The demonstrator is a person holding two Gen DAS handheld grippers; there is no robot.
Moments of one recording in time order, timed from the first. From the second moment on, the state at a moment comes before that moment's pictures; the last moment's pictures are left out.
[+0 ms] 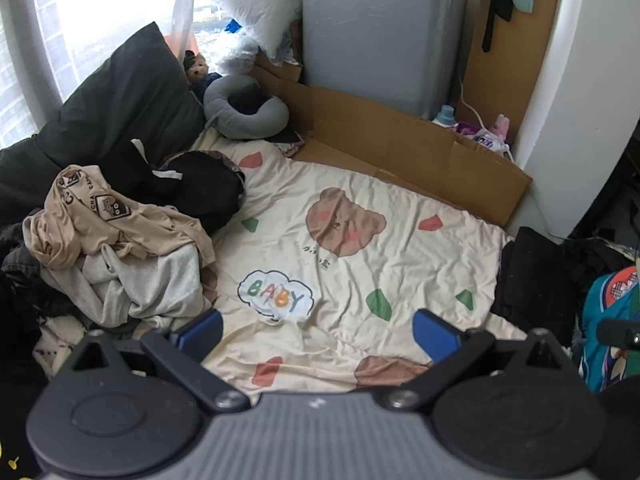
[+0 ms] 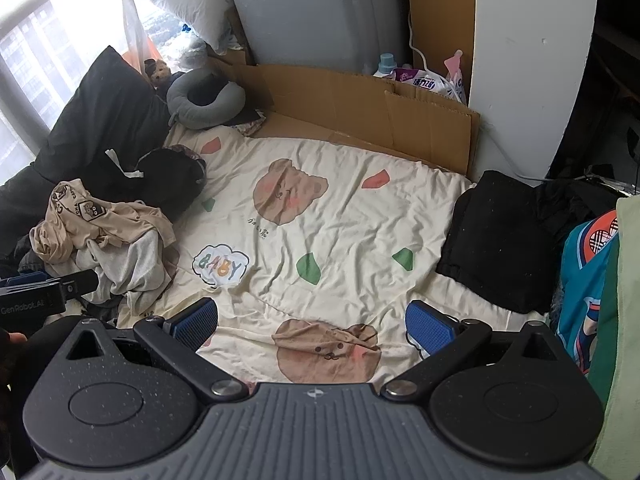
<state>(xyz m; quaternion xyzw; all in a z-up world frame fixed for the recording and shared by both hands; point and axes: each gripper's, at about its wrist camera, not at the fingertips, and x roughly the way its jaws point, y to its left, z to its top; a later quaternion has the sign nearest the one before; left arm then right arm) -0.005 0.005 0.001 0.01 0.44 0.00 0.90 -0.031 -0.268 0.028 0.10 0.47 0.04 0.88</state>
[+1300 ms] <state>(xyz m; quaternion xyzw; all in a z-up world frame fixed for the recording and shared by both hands) -0.008 0.026 0.017 0.00 0.44 -0.01 0.90 -0.029 -0.266 0.037 0.08 0.47 0.02 0.88</state>
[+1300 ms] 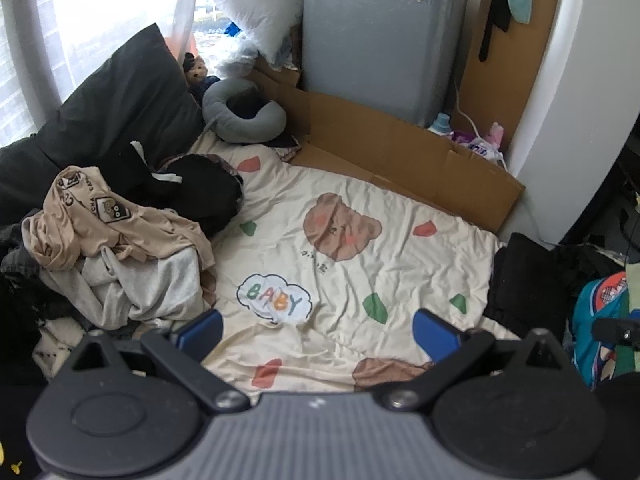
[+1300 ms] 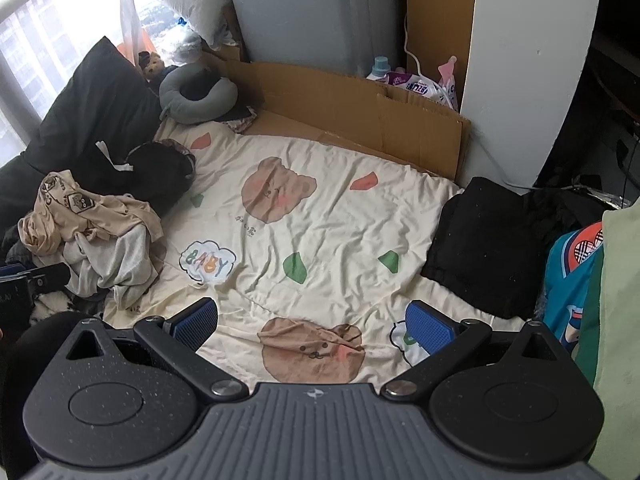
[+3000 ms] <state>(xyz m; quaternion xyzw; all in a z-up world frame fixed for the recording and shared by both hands) 0.110 0.236 0.049 -0.06 0.38 0.09 0.92 0.100 -0.255 0.062 0.03 0.42 0.07 0.91</state>
